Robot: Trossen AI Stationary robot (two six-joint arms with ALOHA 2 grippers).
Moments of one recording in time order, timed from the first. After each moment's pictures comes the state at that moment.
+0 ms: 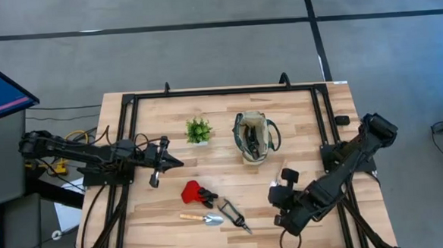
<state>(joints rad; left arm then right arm) -0.10 0.67 0.08 0.59 0.05 -0.06 0.76 1.64 1.25 -0.93 0.56 0.91</state>
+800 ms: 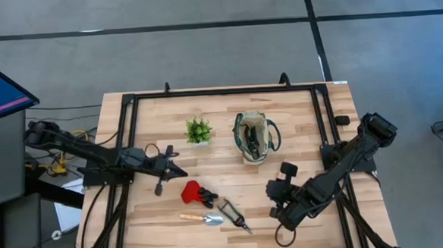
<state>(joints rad) -0.25 0.90 0.12 0.59 -0.05 -0.06 0.72 1.64 1.20 -0.93 0.68 0.91</state>
